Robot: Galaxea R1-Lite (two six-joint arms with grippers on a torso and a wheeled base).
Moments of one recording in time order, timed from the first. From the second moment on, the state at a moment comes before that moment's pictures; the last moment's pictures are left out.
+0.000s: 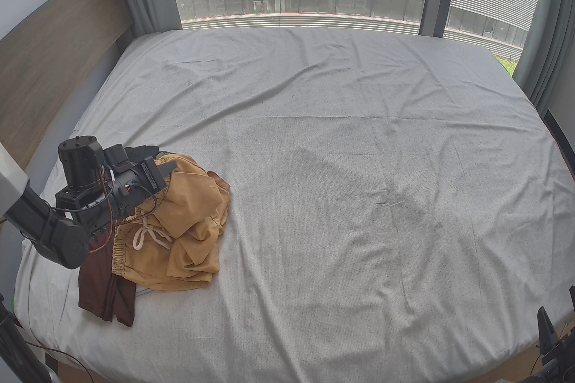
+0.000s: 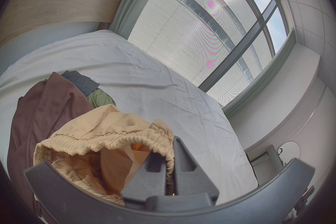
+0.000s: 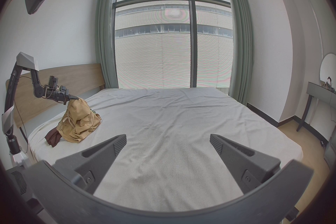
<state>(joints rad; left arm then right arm) -0.12 1.91 -0.69 -1.02 -0.29 -0.53 0.00 0.02 -0.02 0.00 0.00 0.01</state>
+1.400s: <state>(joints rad) -0.44 1.85 -0.85 -1.02 -0.31 -0.62 0.00 0.02 -0.02 0.00 0.00 0.01</state>
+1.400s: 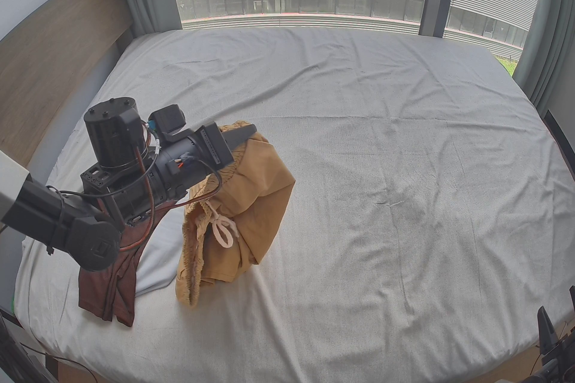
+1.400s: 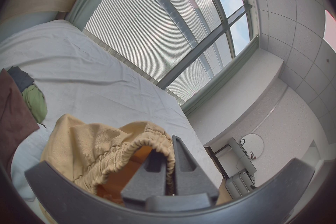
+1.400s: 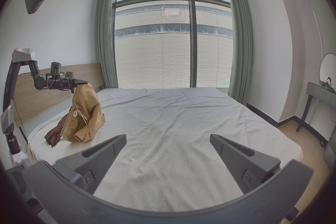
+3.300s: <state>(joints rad) -0.56 1.94 -1.13 -1.13 -0.25 -1.06 0.00 0.02 -0.02 0.00 0.00 0.01</state>
